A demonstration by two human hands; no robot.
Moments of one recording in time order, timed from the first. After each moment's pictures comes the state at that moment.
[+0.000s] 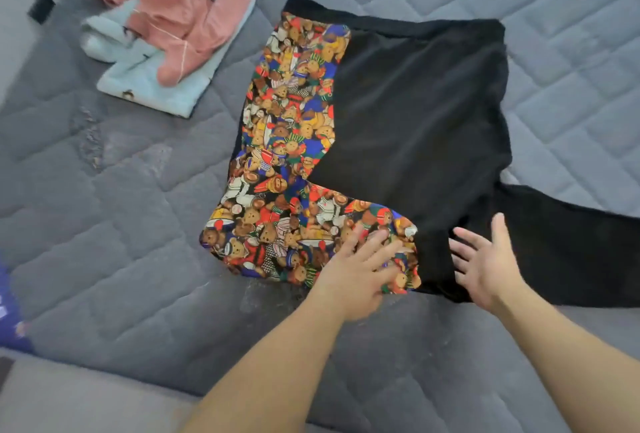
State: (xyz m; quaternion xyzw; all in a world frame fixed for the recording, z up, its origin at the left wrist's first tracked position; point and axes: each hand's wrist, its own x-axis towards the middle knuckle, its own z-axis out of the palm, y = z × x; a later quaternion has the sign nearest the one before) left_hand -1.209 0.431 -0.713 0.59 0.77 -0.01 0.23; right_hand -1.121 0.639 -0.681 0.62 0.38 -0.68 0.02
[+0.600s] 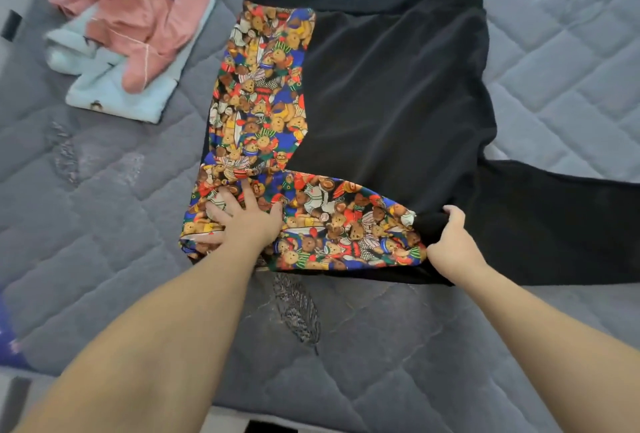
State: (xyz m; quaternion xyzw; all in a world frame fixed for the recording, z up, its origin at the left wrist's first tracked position) left_hand -1.317 0.404 -0.738 -0.02 0.94 0.01 0.35; right_hand -1.113 0.645 -0.713 0.52 0.74 -0.36 0.22
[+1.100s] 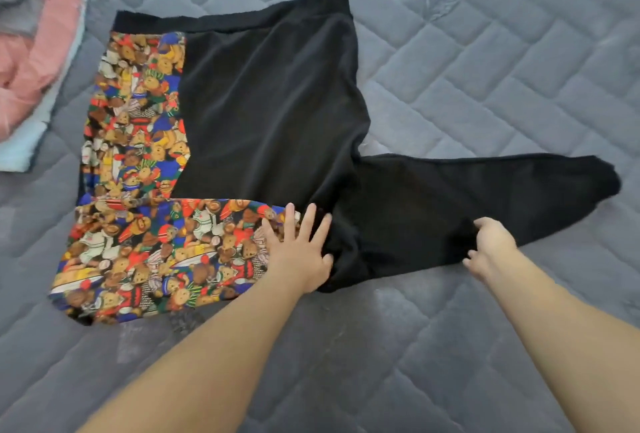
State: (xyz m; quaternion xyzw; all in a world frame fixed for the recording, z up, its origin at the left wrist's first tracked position) left_hand -1.154 0.587 -0.742 0.42 0.84 -0.09 0.32; right_hand -0.947 0.848 -0.778 0.80 0.23 -0.54 -0.14
